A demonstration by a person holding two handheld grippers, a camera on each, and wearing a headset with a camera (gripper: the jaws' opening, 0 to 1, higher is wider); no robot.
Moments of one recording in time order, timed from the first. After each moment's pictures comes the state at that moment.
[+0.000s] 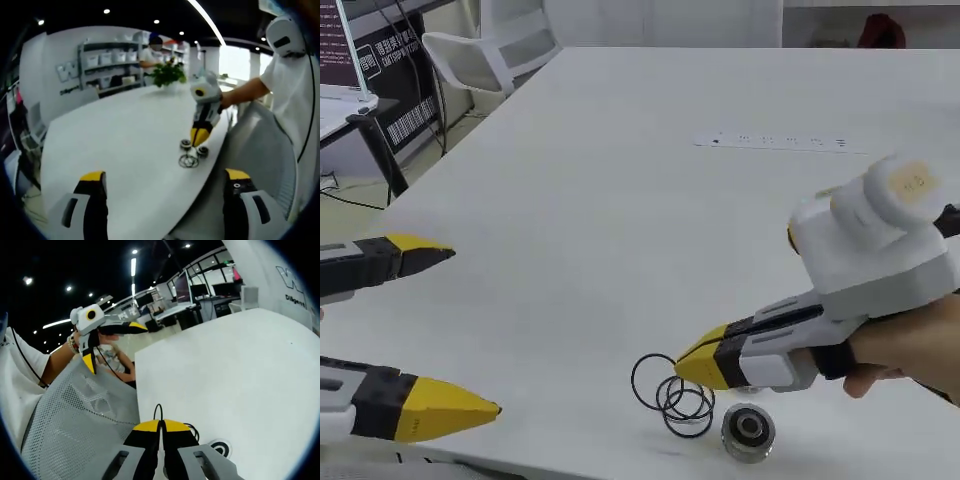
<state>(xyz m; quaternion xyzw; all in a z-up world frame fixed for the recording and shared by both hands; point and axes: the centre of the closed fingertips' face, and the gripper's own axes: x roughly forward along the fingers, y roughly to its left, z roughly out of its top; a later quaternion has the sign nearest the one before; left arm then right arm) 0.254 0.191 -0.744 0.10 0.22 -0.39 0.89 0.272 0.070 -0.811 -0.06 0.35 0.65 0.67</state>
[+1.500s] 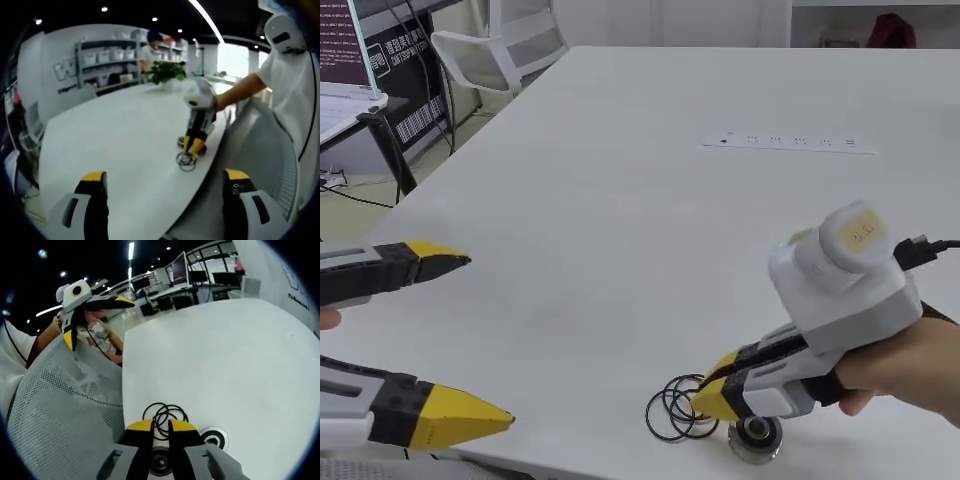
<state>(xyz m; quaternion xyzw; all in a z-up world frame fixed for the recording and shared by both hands) 0.250 0.183 -0.748 0.11 0.23 -0.39 0.88 0.279 0.055 -0.850 -0.12 0.38 0.63 0.66</state>
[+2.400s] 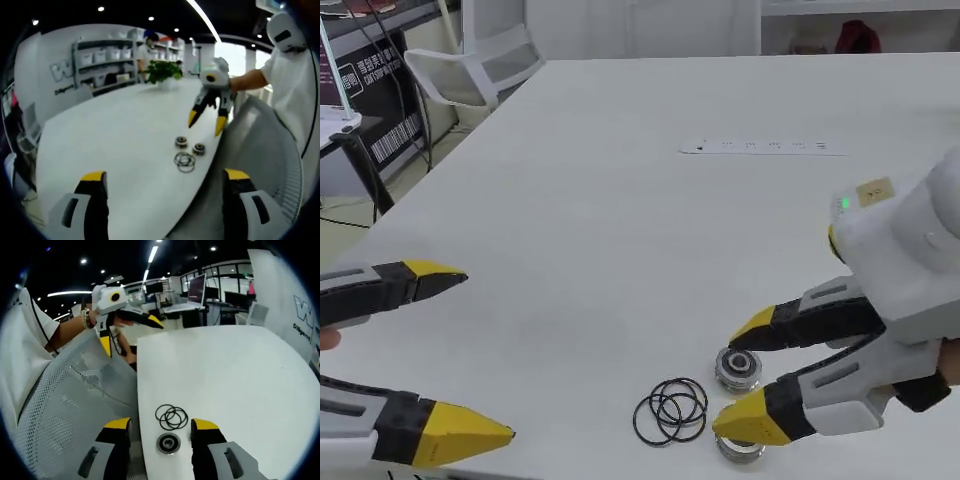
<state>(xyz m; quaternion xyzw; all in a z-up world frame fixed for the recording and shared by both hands) 0.255 0.175 -0.754 0.11 0.23 -0.41 0.88 0.264 0.021 -0.789 -0.18 0.30 0.65 0.68</state>
